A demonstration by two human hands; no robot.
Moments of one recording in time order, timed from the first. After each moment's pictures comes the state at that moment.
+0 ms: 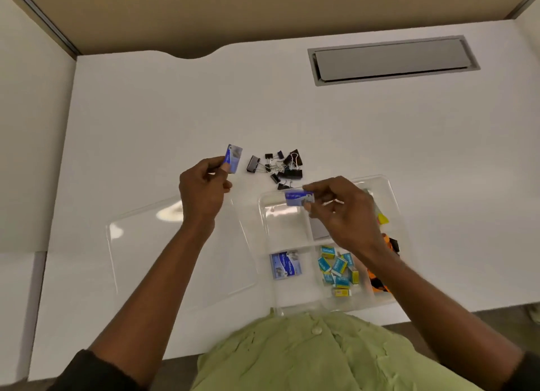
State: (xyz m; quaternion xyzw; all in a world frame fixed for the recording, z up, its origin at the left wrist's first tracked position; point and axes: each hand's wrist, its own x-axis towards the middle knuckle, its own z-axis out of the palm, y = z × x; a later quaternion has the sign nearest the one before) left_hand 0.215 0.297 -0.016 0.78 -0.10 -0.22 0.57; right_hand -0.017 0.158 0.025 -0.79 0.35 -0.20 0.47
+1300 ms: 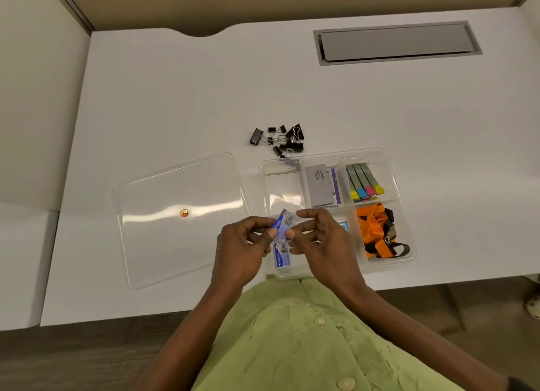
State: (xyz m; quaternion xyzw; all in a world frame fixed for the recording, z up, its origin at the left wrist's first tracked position) left_hand 0.054 0.392 -0.003 0.79 -0.16 -0.34 0.48; right_hand -0.076 0.272 0.012 -0.70 0.43 -0.11 0.57
